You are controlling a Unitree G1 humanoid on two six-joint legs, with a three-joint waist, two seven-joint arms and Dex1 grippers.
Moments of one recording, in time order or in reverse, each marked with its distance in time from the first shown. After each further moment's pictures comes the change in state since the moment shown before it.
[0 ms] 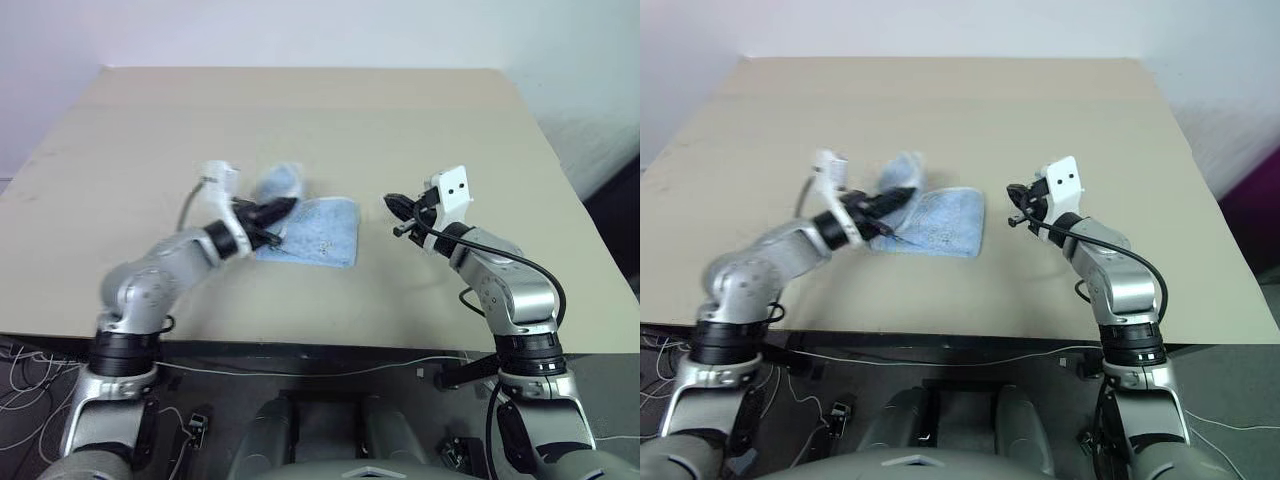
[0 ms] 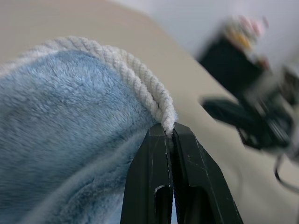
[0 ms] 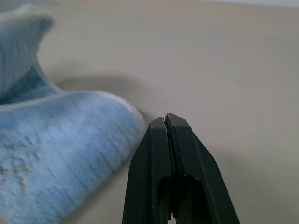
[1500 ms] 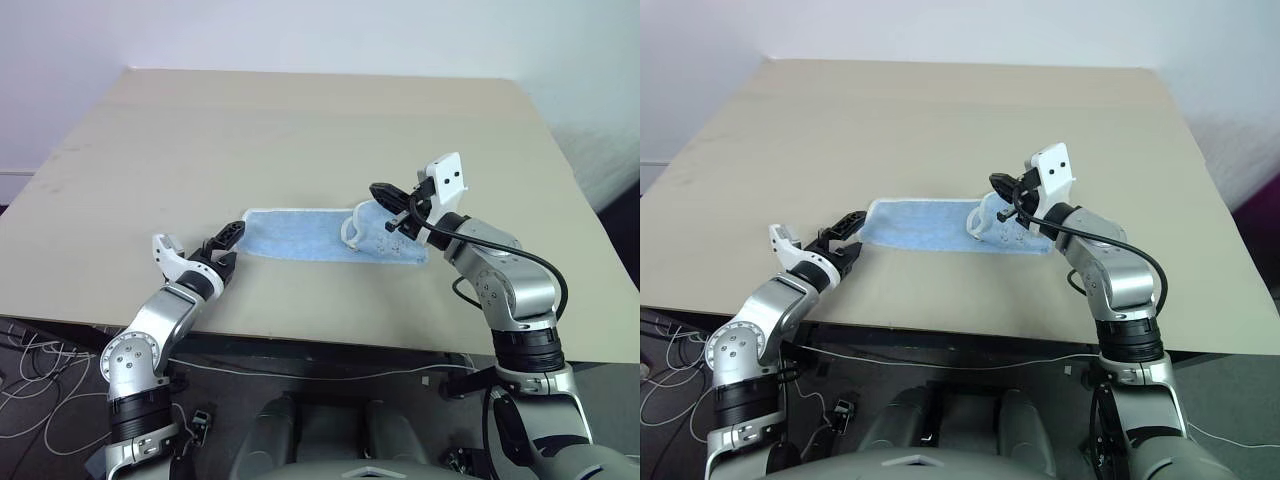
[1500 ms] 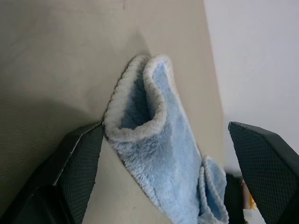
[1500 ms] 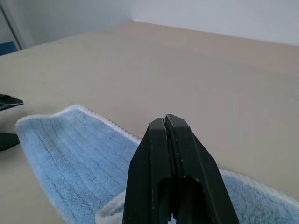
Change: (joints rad) left arm 0.328 -0.261 0.473 0.070 -0.622 -0.051 0.703; right arm -0.048 0.003 0.027 -0.068 0.051 0.015 0.070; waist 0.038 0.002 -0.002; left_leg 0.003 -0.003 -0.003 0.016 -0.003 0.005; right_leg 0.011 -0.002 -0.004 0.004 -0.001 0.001
